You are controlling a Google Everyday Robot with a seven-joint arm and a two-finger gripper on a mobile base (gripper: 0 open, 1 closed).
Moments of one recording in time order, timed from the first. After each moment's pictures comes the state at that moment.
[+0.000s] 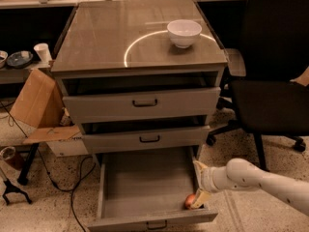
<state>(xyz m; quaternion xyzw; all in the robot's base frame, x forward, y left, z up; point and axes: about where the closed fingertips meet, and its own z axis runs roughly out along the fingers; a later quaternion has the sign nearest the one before) 0.524 -0.176 0.353 -0.62 0.71 0.13 0.29</state>
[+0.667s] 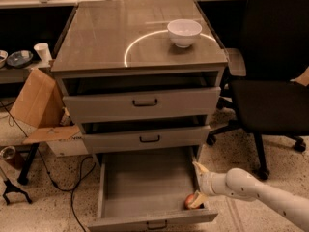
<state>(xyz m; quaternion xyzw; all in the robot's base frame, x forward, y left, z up) 0.540 -0.178 0.316 -0.61 0.70 0.11 0.35</state>
